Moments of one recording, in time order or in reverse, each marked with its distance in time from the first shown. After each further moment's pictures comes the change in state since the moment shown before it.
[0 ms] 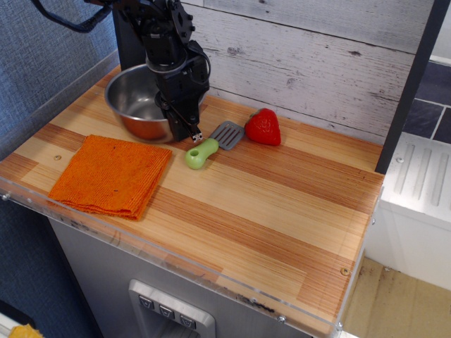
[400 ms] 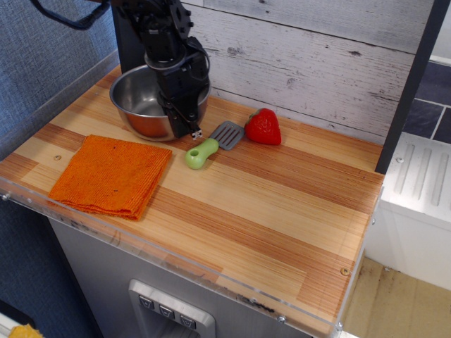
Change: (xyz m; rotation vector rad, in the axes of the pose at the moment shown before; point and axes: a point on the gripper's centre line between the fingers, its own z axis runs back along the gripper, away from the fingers) arm -0.003 0.000 0.005 -0.022 0.000 -0.005
